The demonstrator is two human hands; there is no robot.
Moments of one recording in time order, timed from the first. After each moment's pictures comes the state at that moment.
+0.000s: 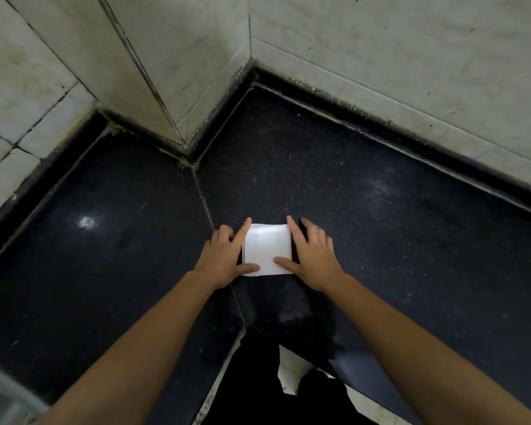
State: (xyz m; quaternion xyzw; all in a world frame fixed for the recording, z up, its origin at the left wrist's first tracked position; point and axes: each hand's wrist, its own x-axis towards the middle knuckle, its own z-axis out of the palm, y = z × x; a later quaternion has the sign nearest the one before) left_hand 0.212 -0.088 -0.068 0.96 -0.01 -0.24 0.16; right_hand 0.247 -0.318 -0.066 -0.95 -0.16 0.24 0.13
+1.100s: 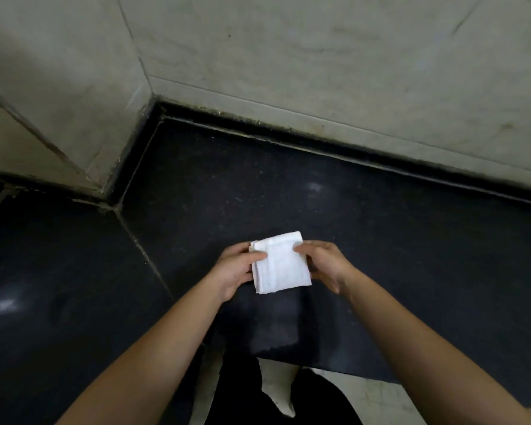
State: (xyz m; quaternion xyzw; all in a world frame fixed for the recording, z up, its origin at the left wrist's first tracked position) left_hand 0.241 -0.215 -0.019 0.56 0.22 -0.37 0.71; right_hand 0.224 -0.422 0.008 -0.64 0.33 0.26 0.64
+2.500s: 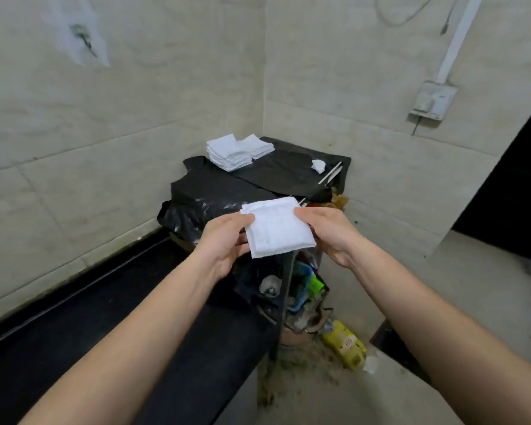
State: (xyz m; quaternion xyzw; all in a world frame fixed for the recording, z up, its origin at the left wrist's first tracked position) left_hand -0.134 -1.143 0.230 0.55 -0.21 -0.50 0.63; right_hand -0.312 -1.231 0.237 -0.53 0.46 -0.34 0.62
